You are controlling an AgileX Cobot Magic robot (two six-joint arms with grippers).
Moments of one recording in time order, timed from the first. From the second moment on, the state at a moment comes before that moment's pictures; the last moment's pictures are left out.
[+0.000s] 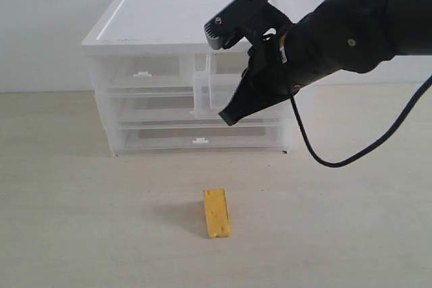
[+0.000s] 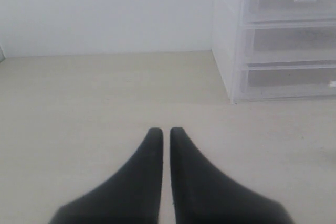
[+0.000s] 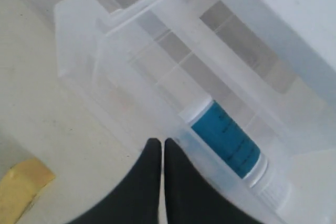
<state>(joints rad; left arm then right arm) 0.02 0.00 0.00 0.02 0.28 0.00 0.62 1.65 -1.22 -0.37 0.41 0.02</state>
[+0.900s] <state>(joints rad) 0.02 0.00 0.00 0.02 0.28 0.00 0.55 1.58 -1.22 -0.31 0.42 0.02</state>
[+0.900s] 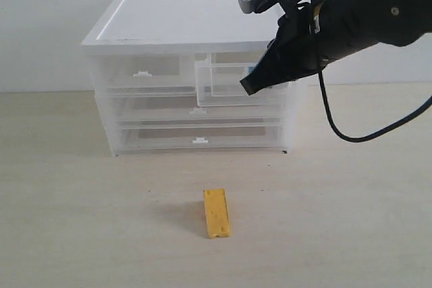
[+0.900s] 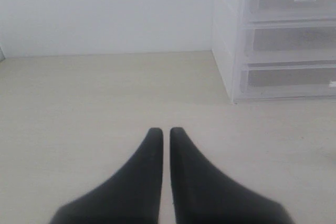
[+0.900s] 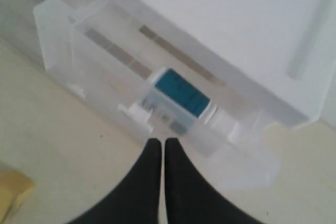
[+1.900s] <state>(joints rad) 0.02 0.00 0.00 0.02 0.28 0.00 0.46 1.83 -1.55 -0.06 0.66 -0.22</state>
